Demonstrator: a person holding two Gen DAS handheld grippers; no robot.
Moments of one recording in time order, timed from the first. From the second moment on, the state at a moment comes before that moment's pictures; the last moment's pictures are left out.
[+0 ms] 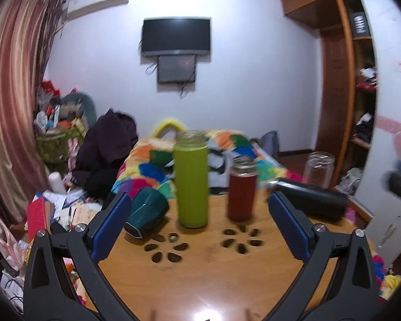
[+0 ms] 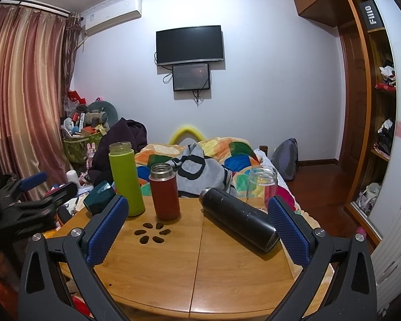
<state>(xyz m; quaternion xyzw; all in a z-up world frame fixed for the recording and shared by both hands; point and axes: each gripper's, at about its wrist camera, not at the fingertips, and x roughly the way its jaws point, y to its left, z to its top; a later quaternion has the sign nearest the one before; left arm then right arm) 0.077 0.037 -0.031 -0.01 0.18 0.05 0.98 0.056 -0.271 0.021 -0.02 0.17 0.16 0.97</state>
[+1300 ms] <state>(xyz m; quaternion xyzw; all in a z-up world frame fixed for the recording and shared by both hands) 0.150 0.013 -0.075 0.01 0.27 -0.04 0.96 0.100 -0.291 -0.030 -0.02 0.24 0.15 0.96</state>
